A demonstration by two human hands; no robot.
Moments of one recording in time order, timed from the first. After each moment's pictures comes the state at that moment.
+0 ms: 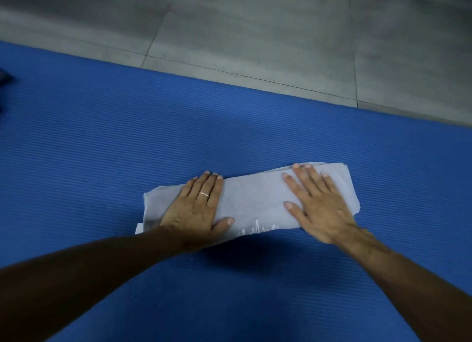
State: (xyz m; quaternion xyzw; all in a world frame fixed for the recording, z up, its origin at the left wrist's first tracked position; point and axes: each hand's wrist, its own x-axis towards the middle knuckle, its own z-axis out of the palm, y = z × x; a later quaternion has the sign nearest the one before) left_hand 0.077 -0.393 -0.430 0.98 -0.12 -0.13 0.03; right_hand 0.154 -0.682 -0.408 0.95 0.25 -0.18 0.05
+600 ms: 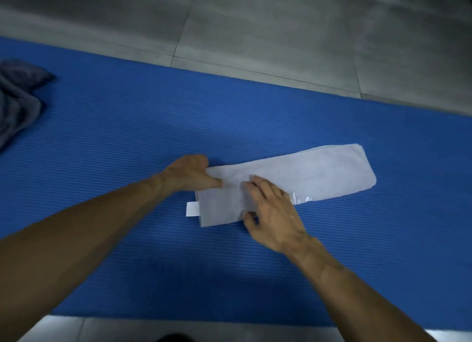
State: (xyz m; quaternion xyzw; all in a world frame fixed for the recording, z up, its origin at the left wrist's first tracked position) left_hand 0.098 -0.294 -0.389 0.93 0.05 -0.30 0.21; right_hand 0.037 -0.509 -0.379 0.96 0.23 -0.15 -0.11
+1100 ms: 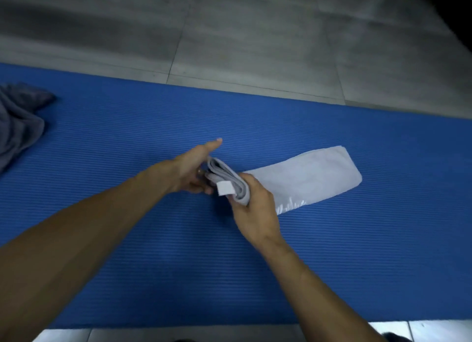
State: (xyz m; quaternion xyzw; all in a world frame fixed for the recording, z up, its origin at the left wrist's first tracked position) left_hand 0.103 -0.292 -0.351 0.69 0.21 -0.36 0.60; right_hand 0.025 -0.460 -0.357 0.88 0.03 -0.05 -0.48
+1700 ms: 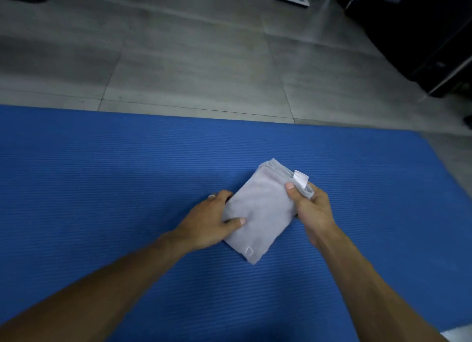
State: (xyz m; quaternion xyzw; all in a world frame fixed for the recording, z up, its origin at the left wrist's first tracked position) left_hand 0.106 -0.428 -0.393 0.88 -0.13 -0.22 0.40; right_hand 0.108 -0.649 -0.349 0.74 -0.23 0.01 -0.64
